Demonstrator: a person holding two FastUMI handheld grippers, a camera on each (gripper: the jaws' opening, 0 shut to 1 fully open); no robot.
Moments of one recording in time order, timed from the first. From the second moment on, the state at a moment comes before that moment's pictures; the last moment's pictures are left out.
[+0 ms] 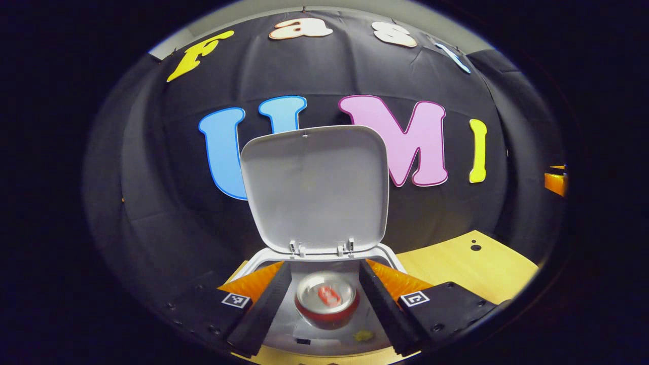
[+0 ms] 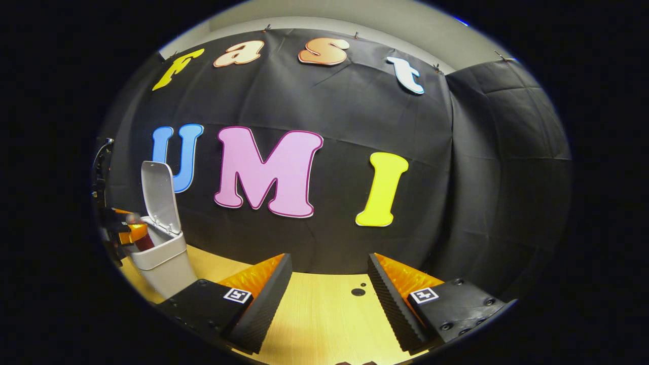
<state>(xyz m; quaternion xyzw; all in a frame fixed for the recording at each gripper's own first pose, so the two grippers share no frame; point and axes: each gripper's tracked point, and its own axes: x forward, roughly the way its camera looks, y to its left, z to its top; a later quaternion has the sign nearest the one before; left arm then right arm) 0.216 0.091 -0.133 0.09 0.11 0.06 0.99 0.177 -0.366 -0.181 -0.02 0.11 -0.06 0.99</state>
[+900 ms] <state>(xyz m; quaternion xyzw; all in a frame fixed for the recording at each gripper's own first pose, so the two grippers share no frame) 0.314 0.073 0.069 0.13 -0.03 0.02 0.99 0.264 -0.381 -0.136 -0.03 0.07 0.02 1.00</state>
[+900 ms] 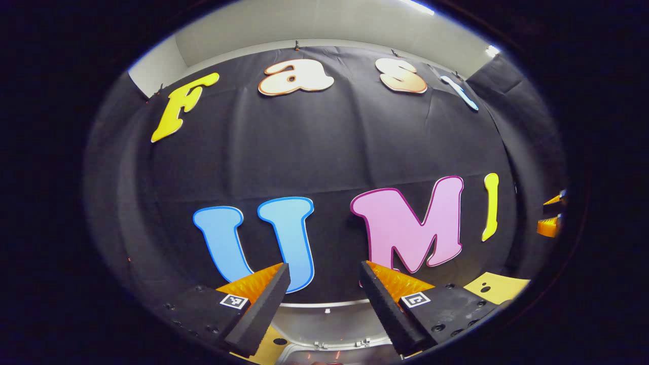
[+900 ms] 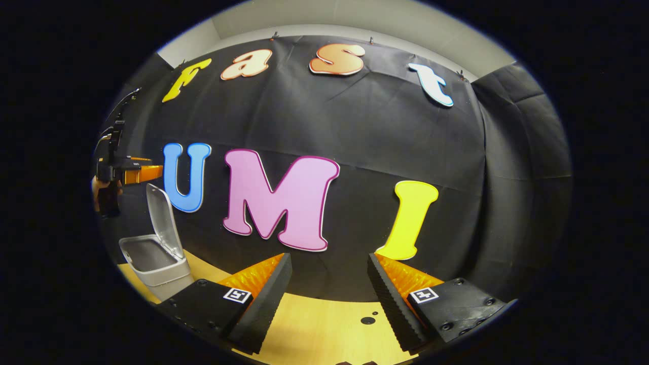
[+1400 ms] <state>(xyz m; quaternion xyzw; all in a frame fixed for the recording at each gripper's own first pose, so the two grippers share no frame) 0.329 0.058 0.008 0.09 0.08 -0.01 0.99 0.241 -0.378 -0.172 -0.03 0.12 0.01 0.99</state>
